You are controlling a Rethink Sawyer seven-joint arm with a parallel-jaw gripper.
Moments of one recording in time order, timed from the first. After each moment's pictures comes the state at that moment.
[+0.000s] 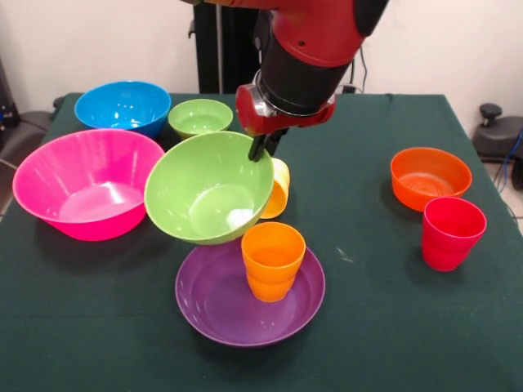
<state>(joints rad) -0.36 -0.55 0.39 1.28 -0.63 1.22 1.53</state>
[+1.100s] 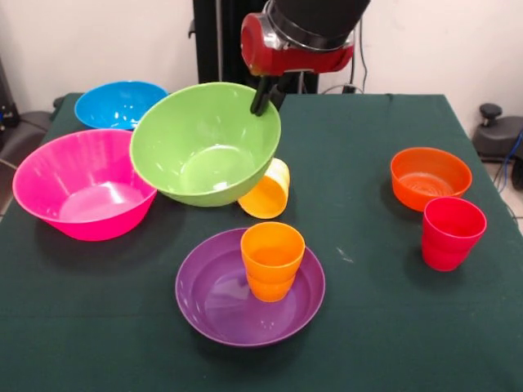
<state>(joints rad) -0.31 -0.65 0.36 1.21 -0.58 1.34 1.53</state>
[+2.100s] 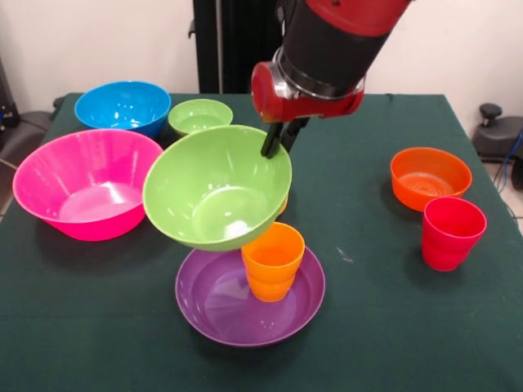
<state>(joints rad) -0.29 -0.55 0.34 1.13 -0.58 1.29 1.53</state>
